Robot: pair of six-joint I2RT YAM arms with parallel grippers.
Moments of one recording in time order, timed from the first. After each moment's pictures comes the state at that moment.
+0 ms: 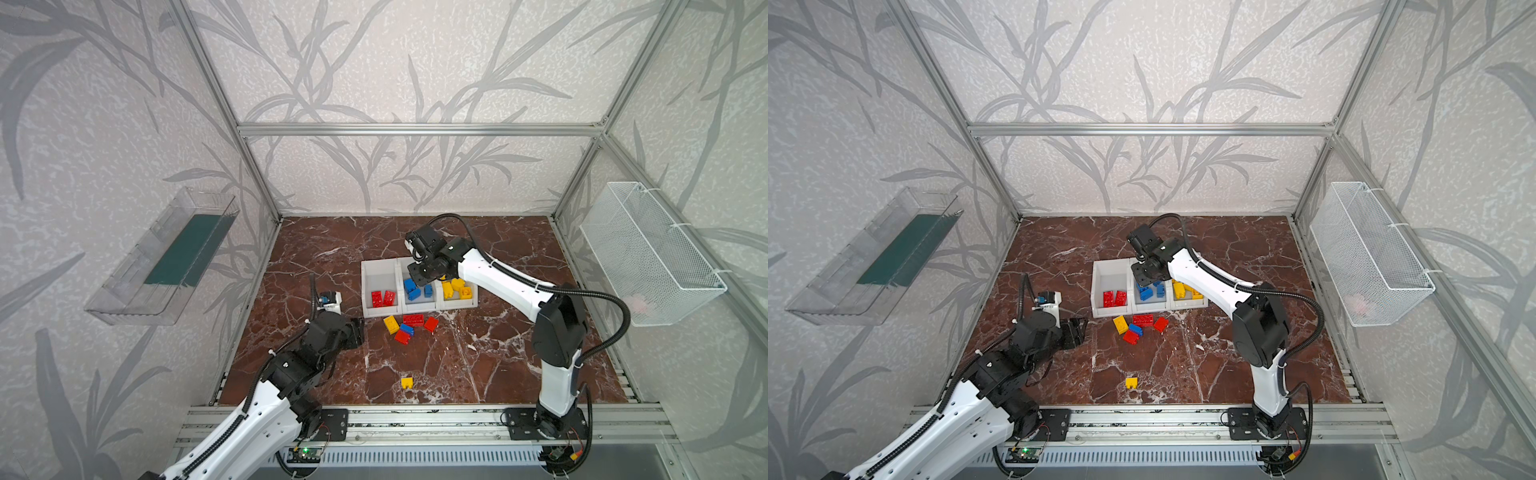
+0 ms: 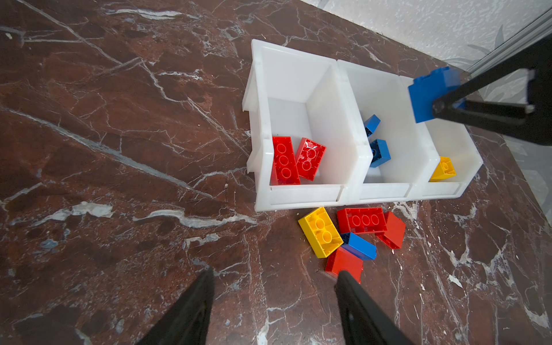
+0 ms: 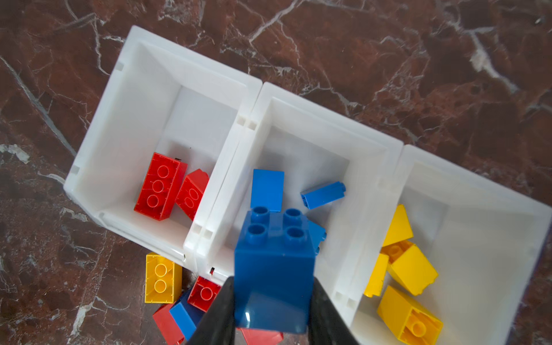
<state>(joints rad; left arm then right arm) -0.58 0.60 0.46 -0.52 -0.22 -0.62 0.75 1.96 1.73 -0.86 0.07 0.24</state>
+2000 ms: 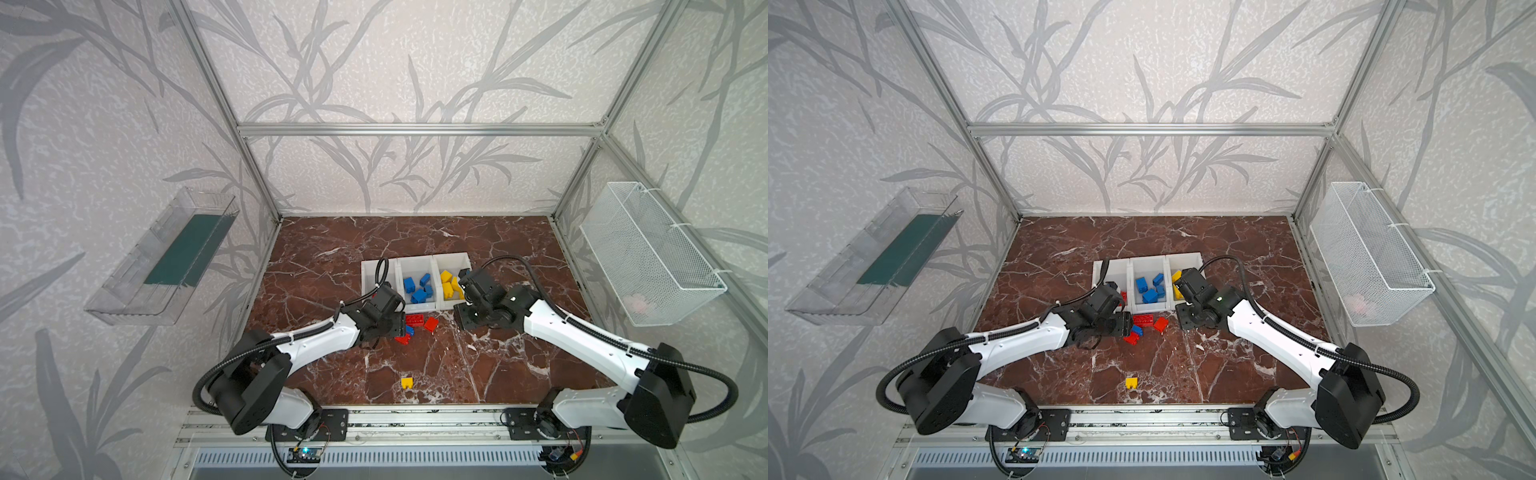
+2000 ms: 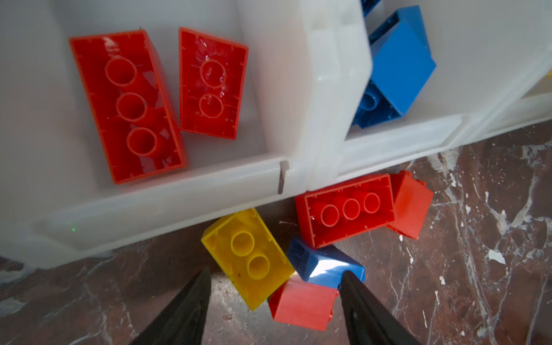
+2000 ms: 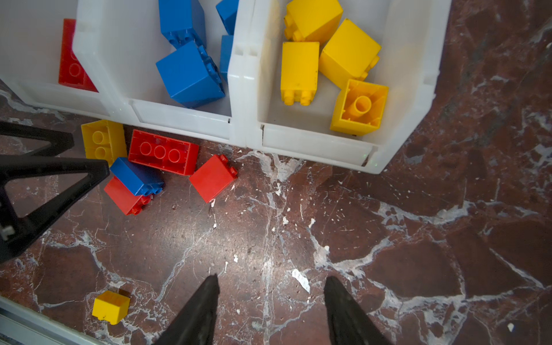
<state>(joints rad) -0.72 1.46 0.75 -0.33 -0.08 -0.67 0.72 1.31 0.99 -0.78 0.10 0.45</state>
